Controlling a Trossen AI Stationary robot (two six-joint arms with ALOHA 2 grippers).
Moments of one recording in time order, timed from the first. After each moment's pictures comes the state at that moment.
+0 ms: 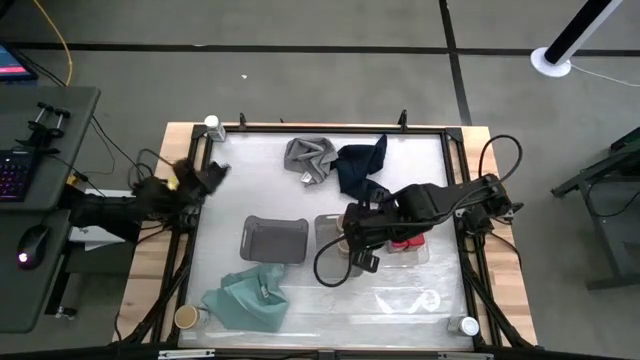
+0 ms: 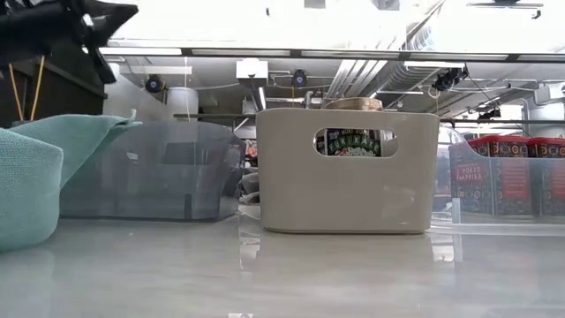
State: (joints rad) left arm 0.03 0.11 0.02 0.65 -0.34 -0.67; right arm 0.35 1.89 2.21 -1.57 0.23 0.61
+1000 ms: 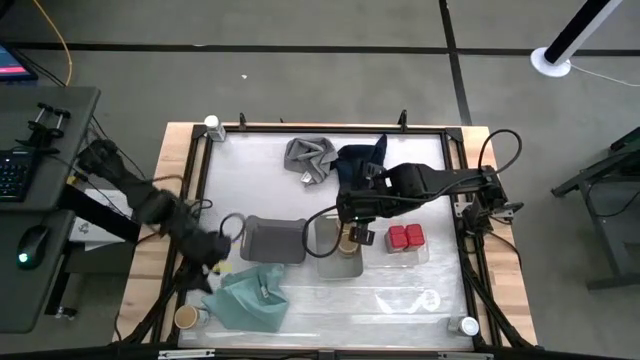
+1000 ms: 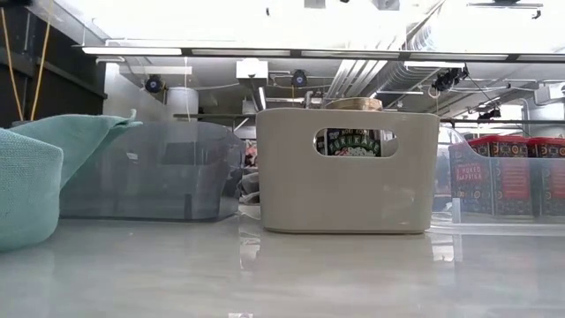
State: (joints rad) left arm -0.66 1.03 1.00 -0.91 0.28 -0.82; right arm 0.22 1.89 2.21 -1.57 0.34 0.33
